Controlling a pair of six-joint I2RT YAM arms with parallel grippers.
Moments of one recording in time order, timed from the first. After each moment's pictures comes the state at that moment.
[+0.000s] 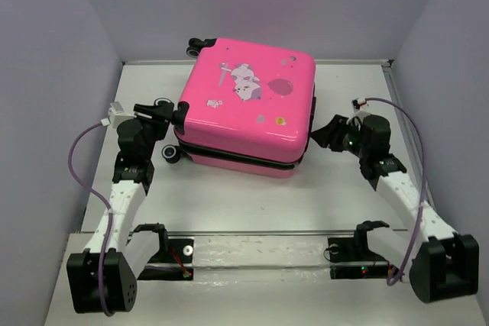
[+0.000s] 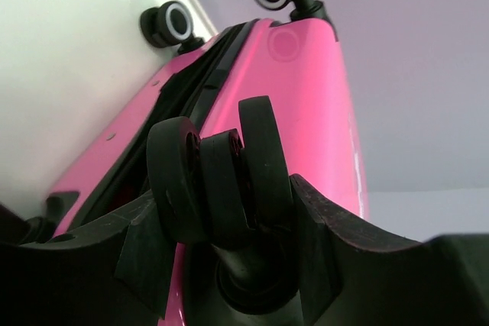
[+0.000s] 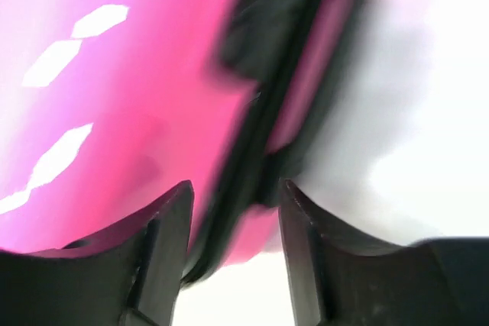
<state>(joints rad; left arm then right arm) 0.00 0.91 0.56 0.19 0.03 -1.12 0.11 1.09 0.66 0.01 -0.40 0.51</state>
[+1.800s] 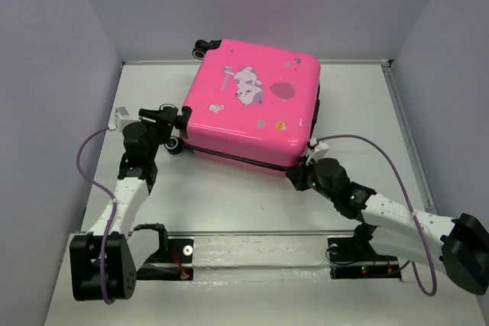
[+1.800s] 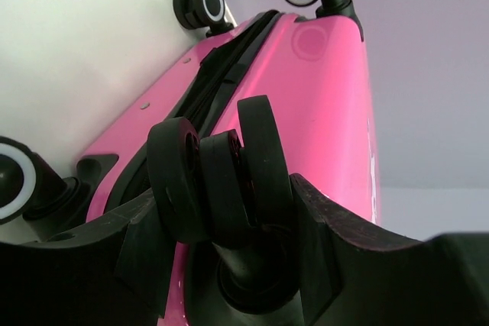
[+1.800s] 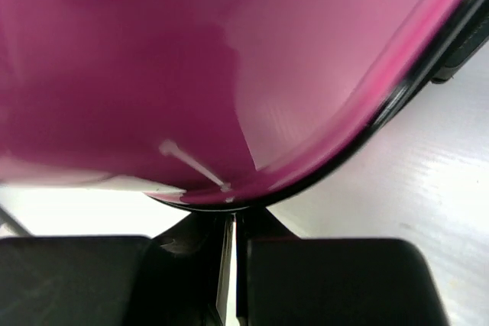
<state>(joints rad) 0.00 1.01 0.49 0.30 0.07 -1.17 0.74 0.93 0.32 0.21 0.04 0.52</state>
